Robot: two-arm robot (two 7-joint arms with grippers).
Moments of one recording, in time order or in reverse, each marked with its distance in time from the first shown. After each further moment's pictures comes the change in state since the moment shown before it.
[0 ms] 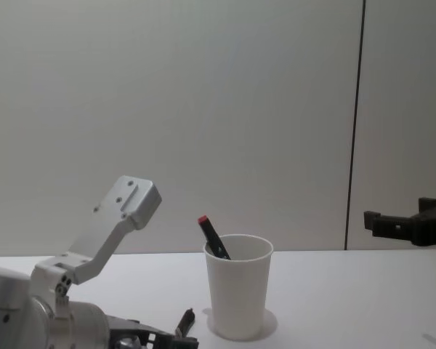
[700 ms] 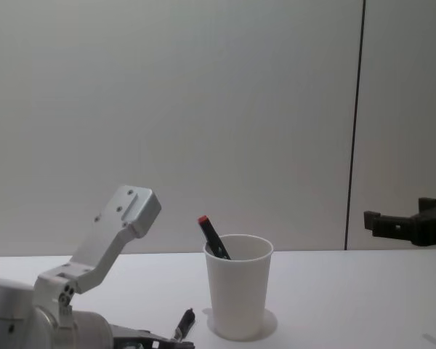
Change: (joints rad) left arm -0.004 -0.015 -0.002 0.038 -0.019 -0.020 -0.002; right arm 0.000 0.000 0.000 0.000 0.000 0.000 0.000
